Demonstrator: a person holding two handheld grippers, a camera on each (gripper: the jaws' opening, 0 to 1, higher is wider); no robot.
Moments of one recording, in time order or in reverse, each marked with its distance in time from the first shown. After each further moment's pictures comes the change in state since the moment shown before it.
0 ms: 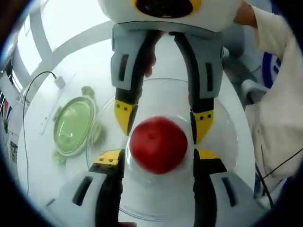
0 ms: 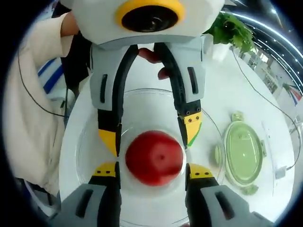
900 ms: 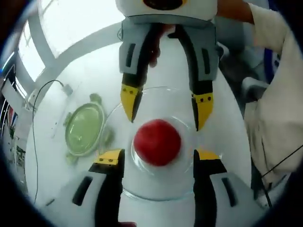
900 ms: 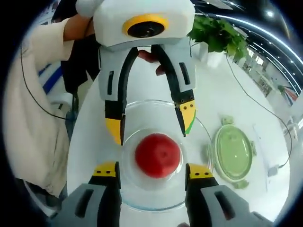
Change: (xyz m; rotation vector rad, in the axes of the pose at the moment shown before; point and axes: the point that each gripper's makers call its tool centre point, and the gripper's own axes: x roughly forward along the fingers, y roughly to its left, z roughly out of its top) left arm -0.024 -0.007 0.007 0.033 -0.003 0.062; right arm -0.026 0.007 0.005 -0.011 -0.022 -0.046
